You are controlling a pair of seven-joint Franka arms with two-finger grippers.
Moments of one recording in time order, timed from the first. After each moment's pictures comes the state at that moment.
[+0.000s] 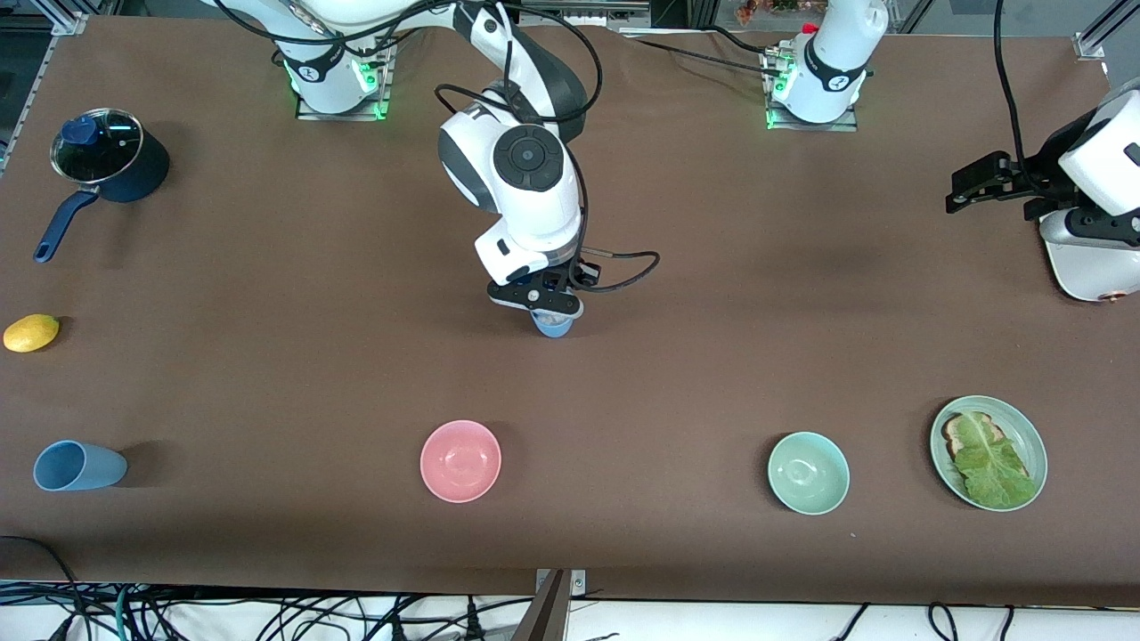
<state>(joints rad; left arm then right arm) -0.03 0.09 -0.01 -1.44 -0.05 1.38 0.01 0.71 0.67 0.05 -1.25 0.01 1.97 0.98</state>
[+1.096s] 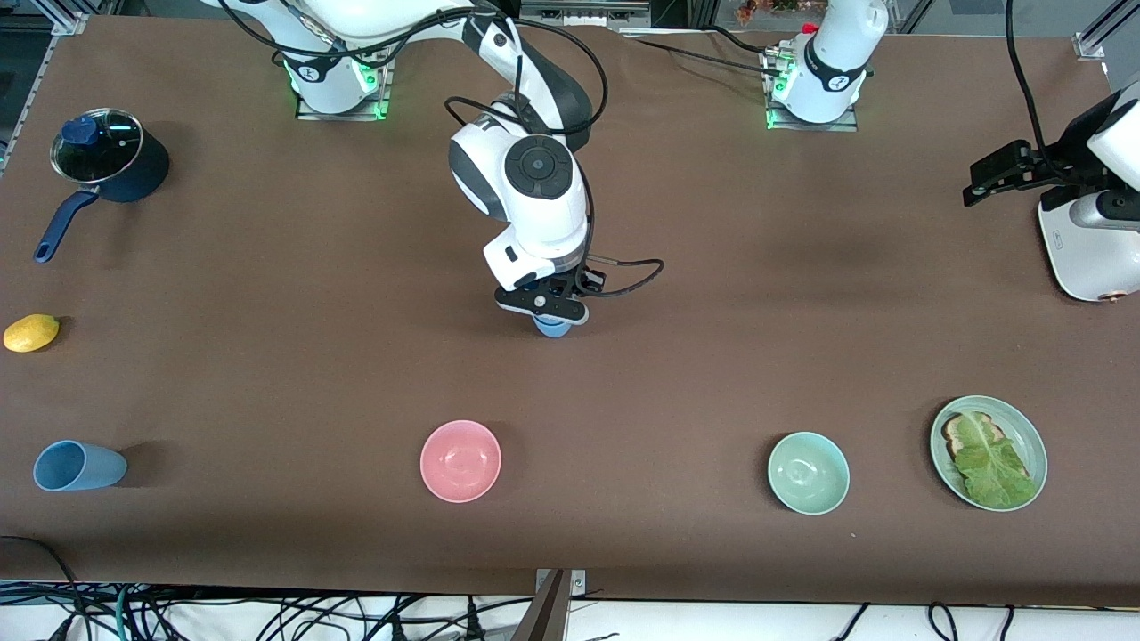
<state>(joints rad) 0.01 0.02 0.00 -1.52 -0.05 1.43 0.01 0.72 0.70 0.04 -1.24 -0.01 2.00 1.00</state>
